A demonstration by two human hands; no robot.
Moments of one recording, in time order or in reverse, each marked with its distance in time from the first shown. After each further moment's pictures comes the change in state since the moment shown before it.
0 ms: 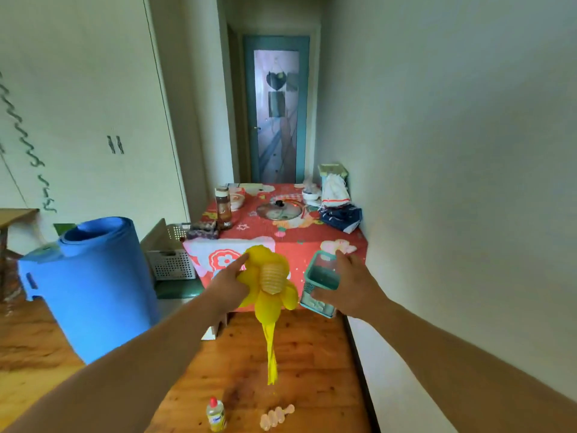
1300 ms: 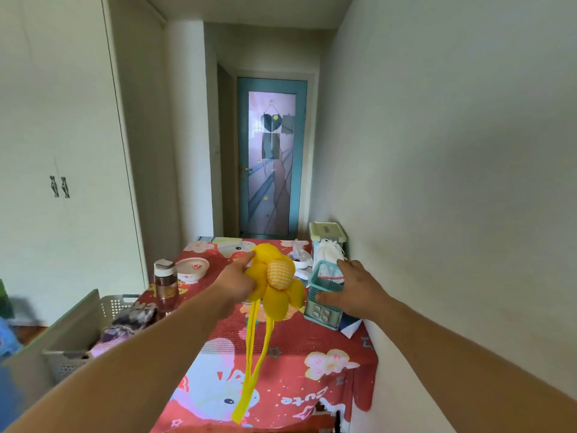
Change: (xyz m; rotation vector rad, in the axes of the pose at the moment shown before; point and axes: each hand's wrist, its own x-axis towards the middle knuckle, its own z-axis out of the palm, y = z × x) left_hand 0.434 0.141 0.043 -0.126 0.103 0.051; right_hand 0.424 0.126 -0.070 -0.166 -0.011 -0.006
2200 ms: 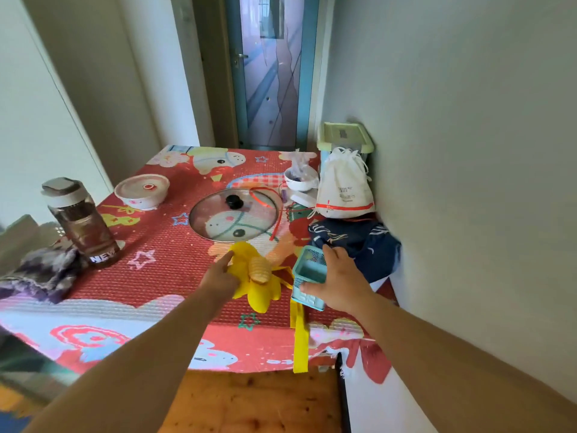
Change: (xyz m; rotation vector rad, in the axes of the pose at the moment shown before) left_hand 0.238 -0.245 0.168 0.005 0.056 -0.329; right_hand 0.196 0.177 0.254 0.085 -0.217 0.015
